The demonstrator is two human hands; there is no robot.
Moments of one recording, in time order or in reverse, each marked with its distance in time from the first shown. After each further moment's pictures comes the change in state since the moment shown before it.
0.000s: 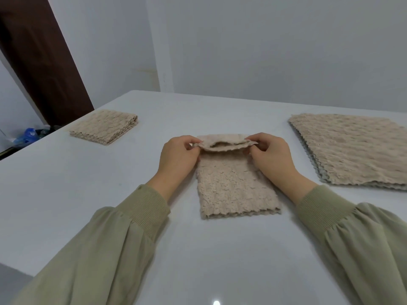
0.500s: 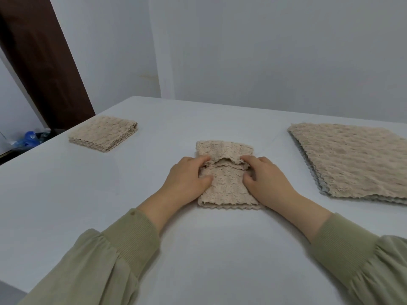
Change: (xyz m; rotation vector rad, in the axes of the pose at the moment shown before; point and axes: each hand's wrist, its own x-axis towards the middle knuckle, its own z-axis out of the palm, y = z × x) left_hand -0.013 -0.005 0.006 0.375 -0.346 0.060; right_hand -0.016 0.004 0.003 -0.444 -0.266 -0.074
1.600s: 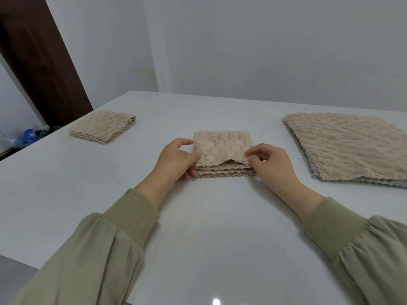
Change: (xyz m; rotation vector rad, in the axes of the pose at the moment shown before) left_hand -0.010 0.011 -0.018 -0.695 0.114 -0.253; right_hand -0.015 0.004 -0.011 0.544 0.183 0.172
